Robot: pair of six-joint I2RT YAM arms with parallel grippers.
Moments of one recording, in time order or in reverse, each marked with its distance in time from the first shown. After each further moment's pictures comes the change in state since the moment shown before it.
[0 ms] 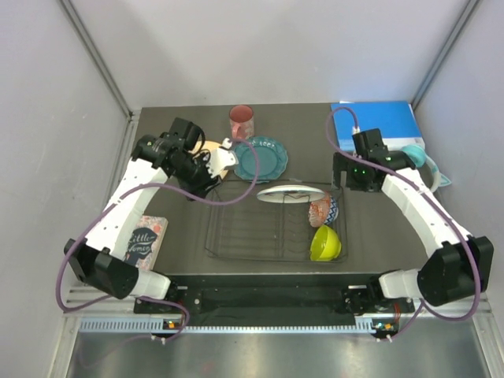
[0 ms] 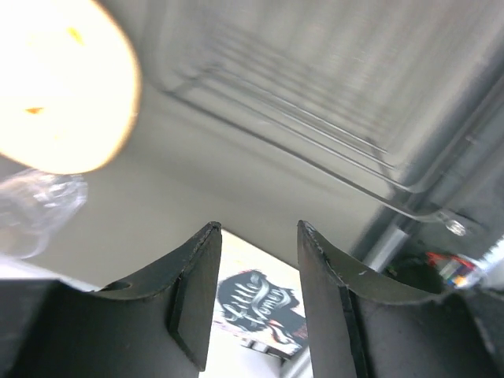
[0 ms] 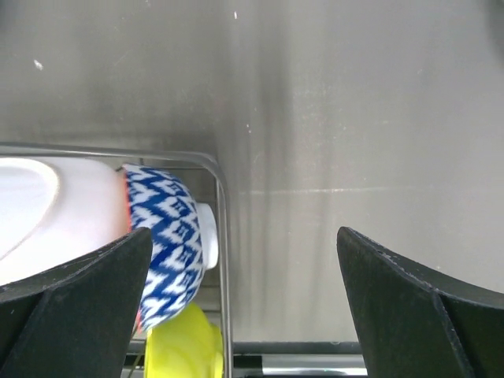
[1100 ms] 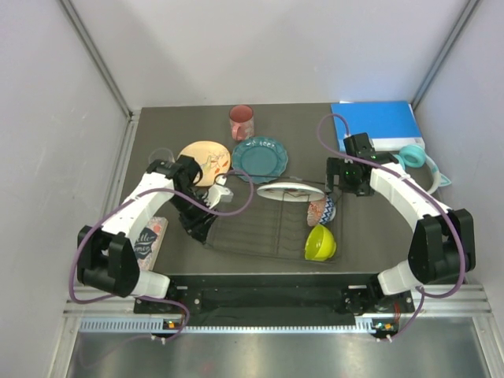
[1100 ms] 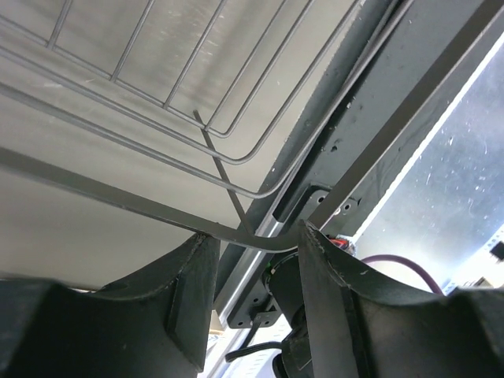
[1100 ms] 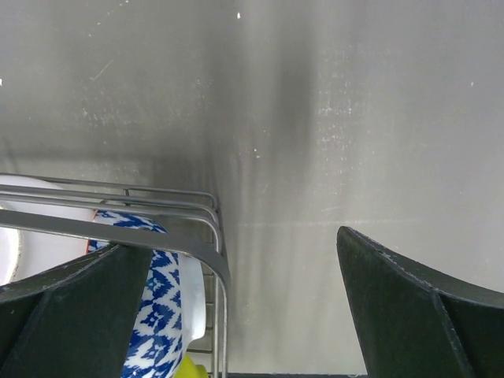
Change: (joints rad) left arm 0.099 0.016 -0.418 0.028 0.243 -0.054; right arm -0.015 0.143 -0.045 0.122 -0.033 0.019
